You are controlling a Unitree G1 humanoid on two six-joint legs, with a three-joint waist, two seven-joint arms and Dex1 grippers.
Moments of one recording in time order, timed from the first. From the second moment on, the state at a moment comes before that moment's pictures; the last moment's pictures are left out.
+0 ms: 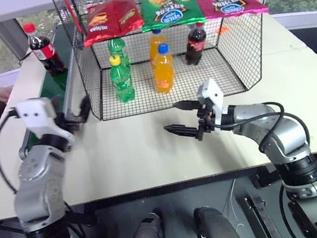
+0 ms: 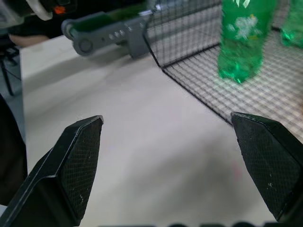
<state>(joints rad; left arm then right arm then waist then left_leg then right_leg) -0.27 0.38 0.43 -0.31 -0.40 0.49 -0.24 -0.52 -0.46 0.10 -0.20 0.46 0.65 0.83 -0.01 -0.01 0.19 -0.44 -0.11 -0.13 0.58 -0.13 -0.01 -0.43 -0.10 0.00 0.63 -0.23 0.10</state>
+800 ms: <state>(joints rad) -0.20 0.43 0.49 -0.08 -0.34 0.32 -0.19 -0.55 -0.45 0.10 -0.20 0.48 0.65 0.83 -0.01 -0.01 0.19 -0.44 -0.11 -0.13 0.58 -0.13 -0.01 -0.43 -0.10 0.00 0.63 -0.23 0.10</state>
